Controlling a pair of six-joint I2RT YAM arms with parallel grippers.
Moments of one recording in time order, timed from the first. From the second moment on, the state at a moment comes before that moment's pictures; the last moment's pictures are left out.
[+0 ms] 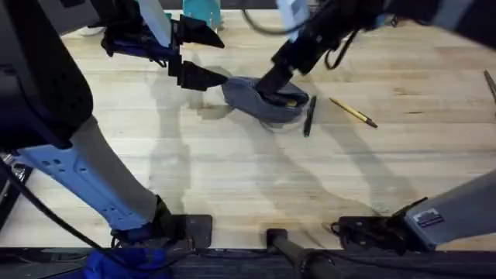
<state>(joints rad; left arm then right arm) 0.17 1.98 1.47 -1.20 1.21 1.65 0.45 1.78 1.53 -0.94 -0.33 -0.38</state>
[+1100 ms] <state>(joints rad) 0.17 1.98 1.47 -1.20 1.21 1.65 0.23 1.54 1.64 -1.34 0.11 0.03</state>
